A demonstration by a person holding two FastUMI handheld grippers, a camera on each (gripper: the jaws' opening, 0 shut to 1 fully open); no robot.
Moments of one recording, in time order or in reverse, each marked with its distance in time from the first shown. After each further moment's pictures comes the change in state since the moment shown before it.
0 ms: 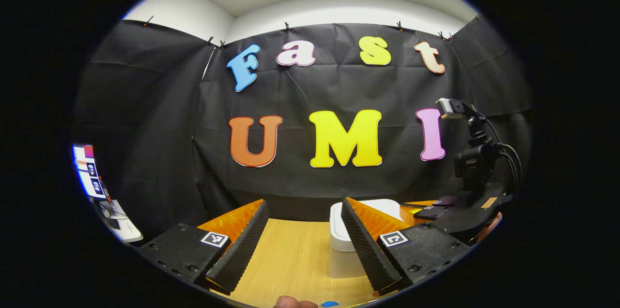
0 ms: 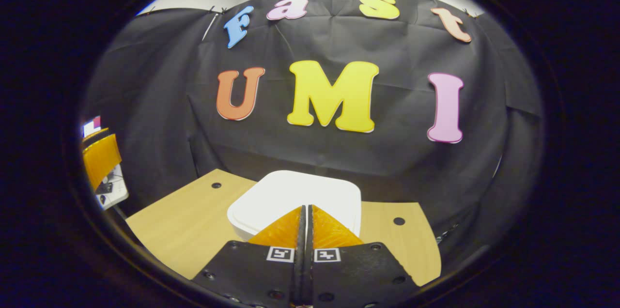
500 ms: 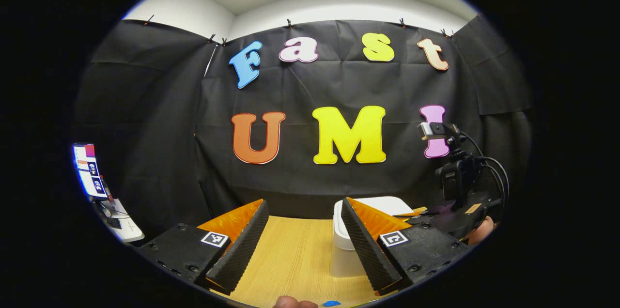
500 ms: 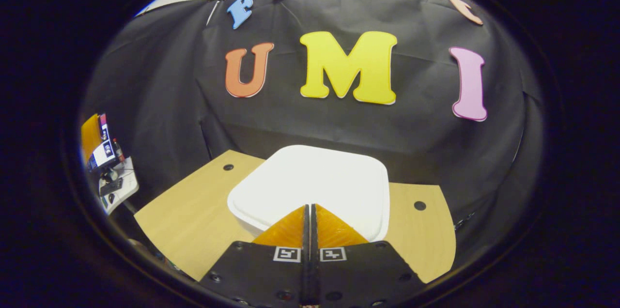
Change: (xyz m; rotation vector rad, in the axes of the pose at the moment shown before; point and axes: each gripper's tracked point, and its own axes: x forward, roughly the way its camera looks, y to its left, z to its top) left arm 0.005 0.005 -0.008 0.000 0.020 0.017; right arm 0.026 0.004 -0.035 0.005 0.127 0.054
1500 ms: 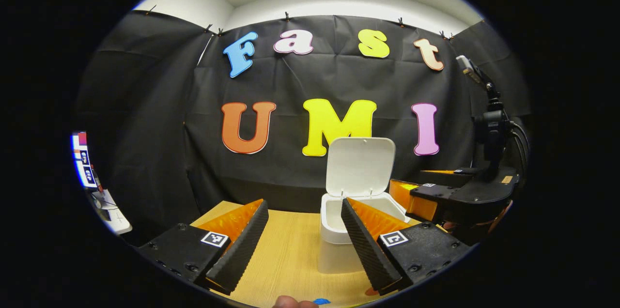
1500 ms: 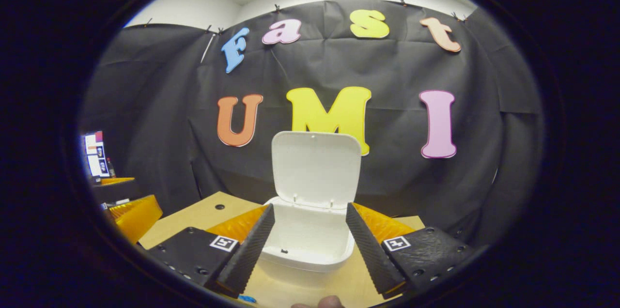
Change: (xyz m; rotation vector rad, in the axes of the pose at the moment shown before) left arm -0.001 -0.019 -0.023 -0.052 0.047 -0.073; right arm -0.081 -0.019 0.070 0.009 -0.314 -0.097
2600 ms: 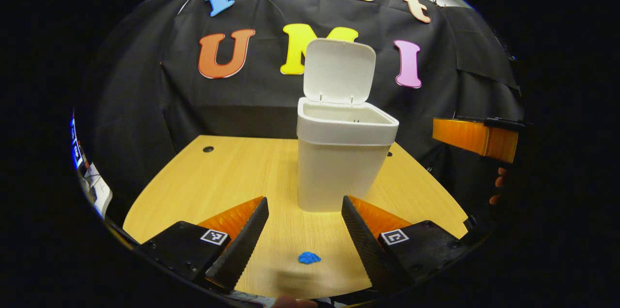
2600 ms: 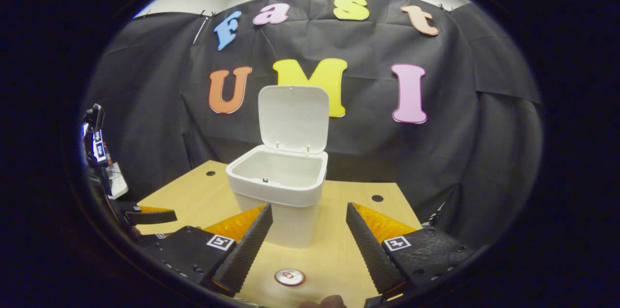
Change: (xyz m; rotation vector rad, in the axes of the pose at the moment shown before) left arm -0.044 -0.033 -0.185 -0.030 0.420 -0.129; right arm -0.095 -0.045 -0.107 -0.020 0.169 -0.078
